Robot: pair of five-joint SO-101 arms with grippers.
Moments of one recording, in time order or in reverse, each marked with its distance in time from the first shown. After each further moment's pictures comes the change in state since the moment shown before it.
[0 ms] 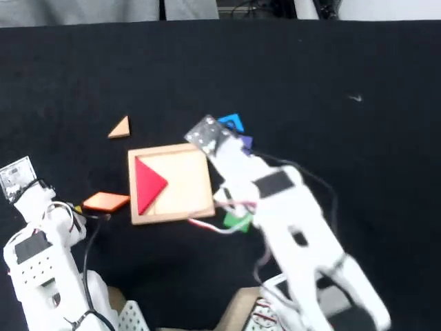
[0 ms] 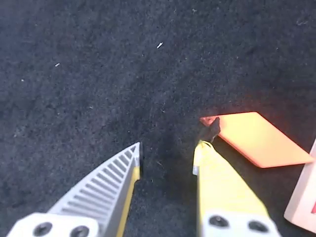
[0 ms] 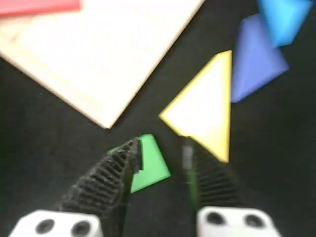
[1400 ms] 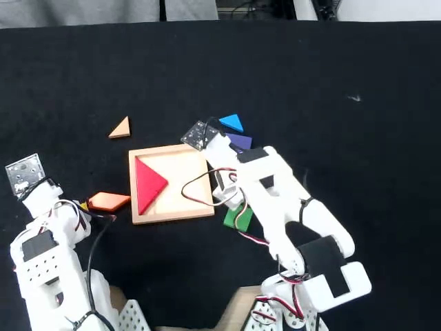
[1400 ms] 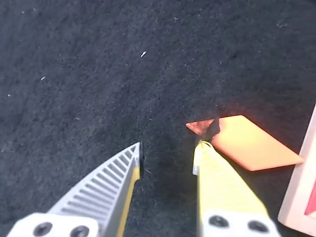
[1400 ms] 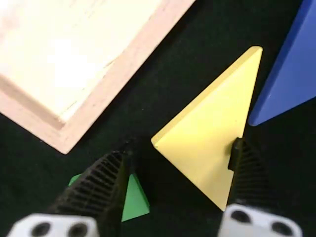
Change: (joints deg) left arm 2.9 -0.2 1.5 -3.3 0.0; right arm 3.3 28.3 -6.9 -9.8 7.0
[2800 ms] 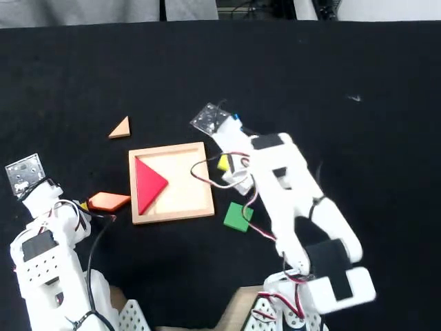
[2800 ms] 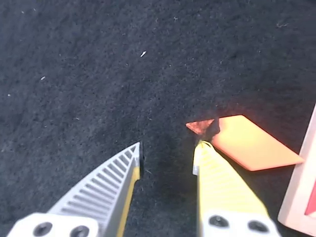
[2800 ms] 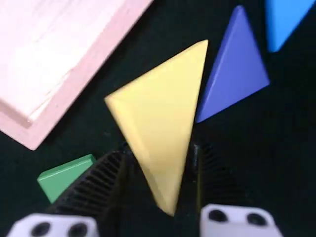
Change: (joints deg) left arm 0.0 0.0 0.0 0.0 0.0; right arm 5.4 -1.8 -6.5 3.4 4.5
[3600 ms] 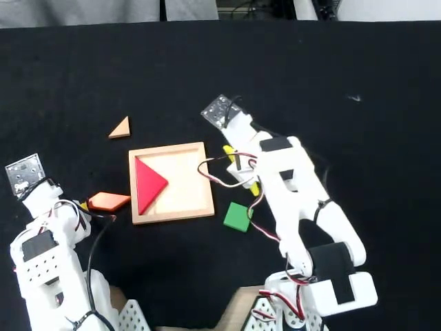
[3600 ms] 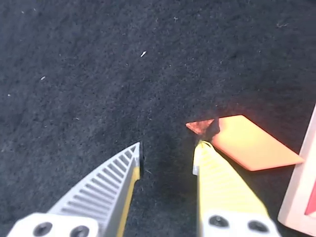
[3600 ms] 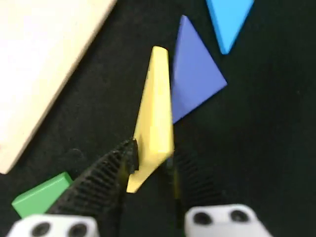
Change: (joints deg) left arm 0.0 0.0 0.0 0.0 0.0; right arm 2.5 -1.8 2.6 -7.2 -1.8
